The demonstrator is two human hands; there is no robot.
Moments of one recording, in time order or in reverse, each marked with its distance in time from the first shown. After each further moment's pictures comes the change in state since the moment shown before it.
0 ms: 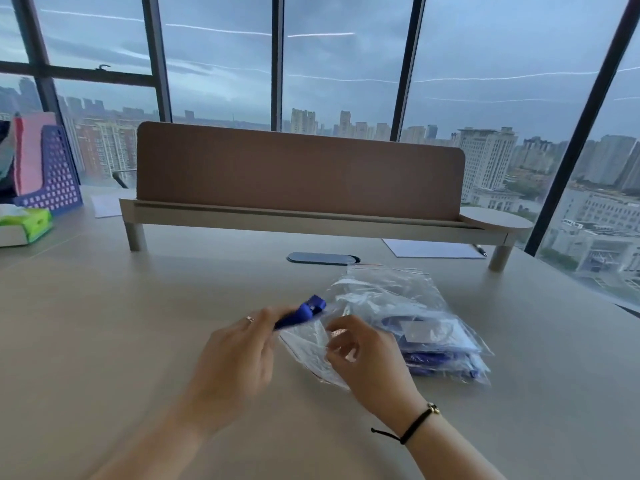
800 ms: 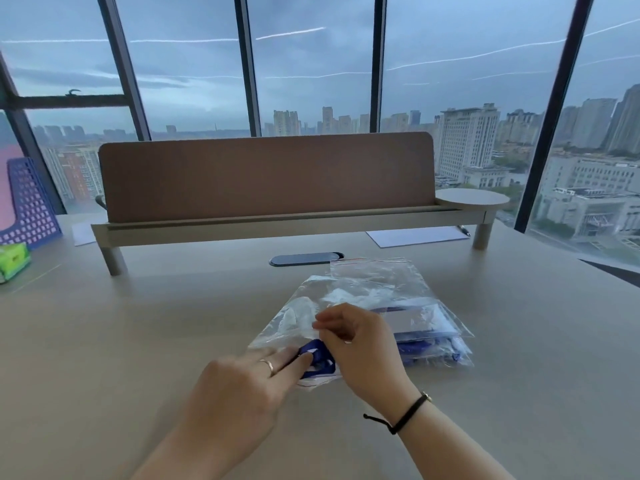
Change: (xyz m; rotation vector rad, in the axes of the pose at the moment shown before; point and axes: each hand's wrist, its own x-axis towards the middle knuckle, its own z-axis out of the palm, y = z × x) left_hand -0.001 0.016 0.021 0.423 -0.208 0.423; right_hand 0.002 0.001 -0.017 0.416 0.098 0.161
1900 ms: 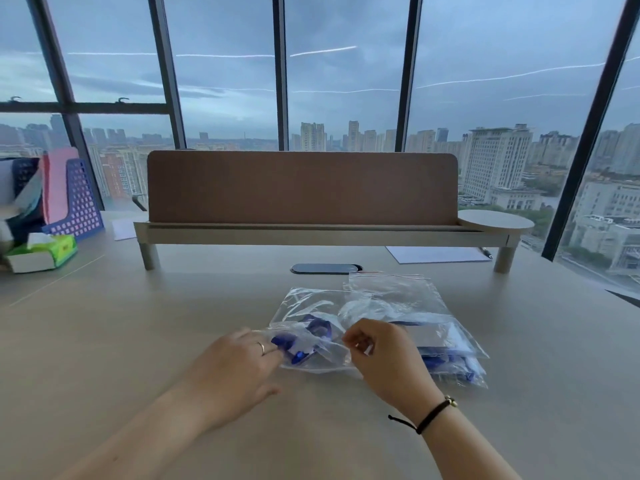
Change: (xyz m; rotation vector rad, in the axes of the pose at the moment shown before) left_hand -0.007 -0.043 -0.010 0.186 -0.466 -0.072; right_hand 0.004 0.005 -0.021 -0.396 -0.094 -0.161
